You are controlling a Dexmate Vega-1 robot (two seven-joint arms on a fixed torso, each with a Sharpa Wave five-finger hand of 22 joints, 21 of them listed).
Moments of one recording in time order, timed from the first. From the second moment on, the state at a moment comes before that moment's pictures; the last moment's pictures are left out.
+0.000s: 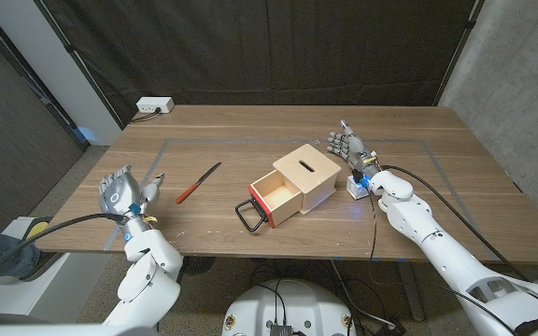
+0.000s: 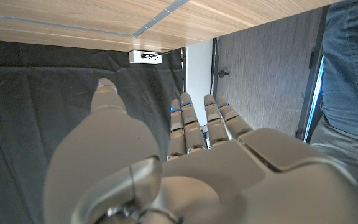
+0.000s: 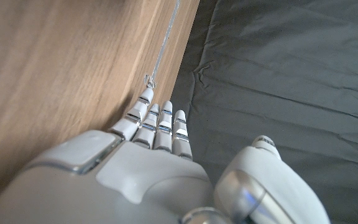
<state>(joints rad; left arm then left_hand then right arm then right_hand) 1.46 0.40 0.15 -2.09 0.66 0.83 0.75 0.88 0.06 -0.05 -0.10 0.26 0.43 0.09 0.27 0.19 0.50 0.02 0.26 0.19 0.31 0.13 0.20 0.18 0.15 0.13 0.22 0.19 -0.83 -0.36 -0.31 -1.26 0.46 0.13 0.14 0.33 -0.04 0.06 0.03 0.23 0.28 0.08 0.20 0.19 0.31 0.11 0.21 0.18 0.20 0.06 0.19 0.18 0.24 -0.04 0.39 0.17</state>
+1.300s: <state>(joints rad) 1.23 0.69 0.41 -2.15 0.69 1.21 0.38 0.93 0.04 -0.06 -0.11 0.25 0.53 0.01 0.27 0.19 0.61 -0.08 0.25 0.20 0.35 -0.04 0.20 0.18 0.03 -0.03 0.19 0.19 -0.86 -0.37 -0.31 -1.29 0.46 0.12 0.13 0.33 -0.04 0.06 0.02 0.22 0.27 0.08 0.20 0.19 0.31 0.11 0.21 0.18 0.20 0.06 0.19 0.18 0.24 -0.04 0.37 0.17</state>
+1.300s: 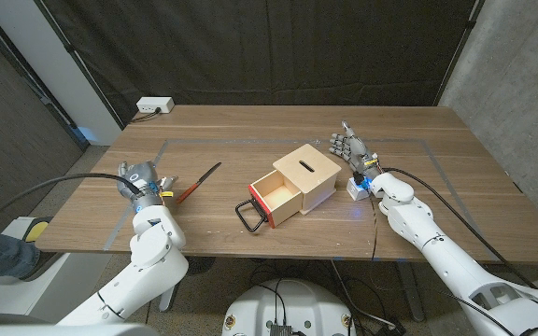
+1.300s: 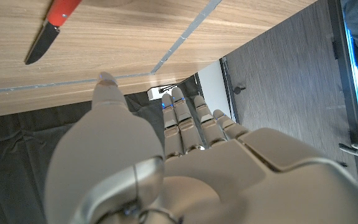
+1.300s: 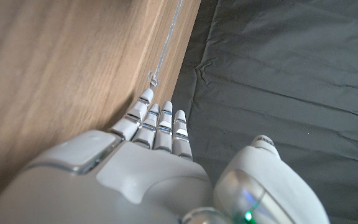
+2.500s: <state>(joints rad) 0.97 0.87 0.68 -2.14 0.67 1.37 0.16 1.00 0.04 -0.06 -0.13 0.24 0.67 -0.04 0.29 0.19 0.72 -0.13 0.24 0.20 0.39 -0.05 0.21 0.18 0.00 0.00 0.20 0.19 -0.88 -0.38 -0.32 -1.32 0.46 0.11 0.11 0.34 -0.03 0.06 0.02 0.22 0.27 0.08 0.20 0.19 0.31 0.11 0.21 0.18 0.20 0.06 0.19 0.18 0.24 -0.04 0.36 0.17</state>
